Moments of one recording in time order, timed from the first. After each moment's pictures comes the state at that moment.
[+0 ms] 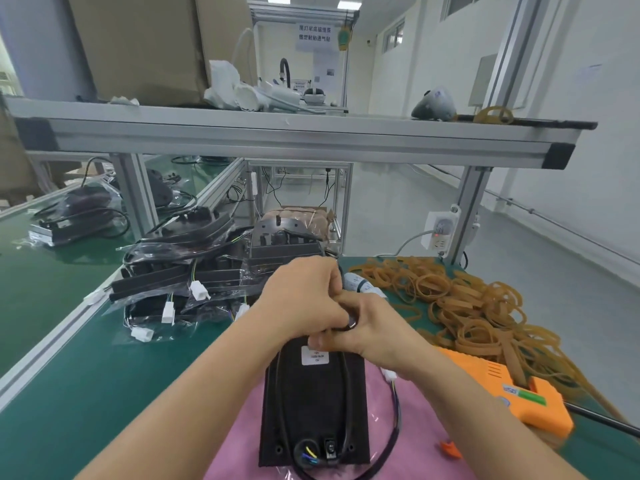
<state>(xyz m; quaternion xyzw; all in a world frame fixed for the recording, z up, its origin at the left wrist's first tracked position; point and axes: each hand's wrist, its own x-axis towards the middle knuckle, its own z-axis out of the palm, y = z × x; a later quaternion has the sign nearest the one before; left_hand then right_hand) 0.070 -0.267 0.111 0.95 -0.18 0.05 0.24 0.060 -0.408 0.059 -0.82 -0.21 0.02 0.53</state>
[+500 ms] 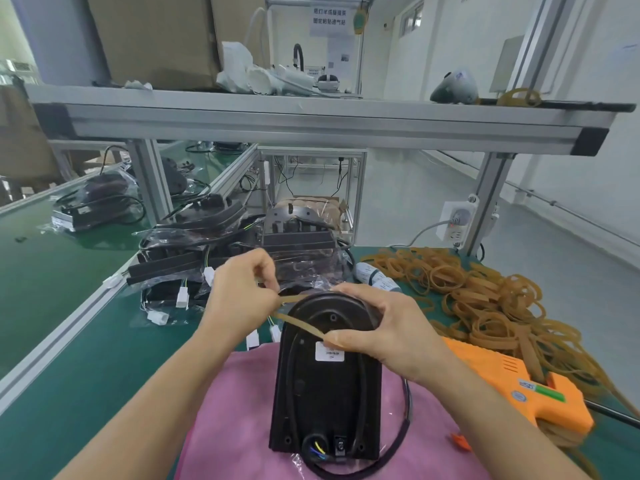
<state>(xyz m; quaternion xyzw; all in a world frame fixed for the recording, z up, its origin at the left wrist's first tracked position) 0.080 -0.199 0.062 0.87 -0.03 0.18 0.46 0.043 -0.413 0.052 -0.83 -0.19 -0.03 0.53</state>
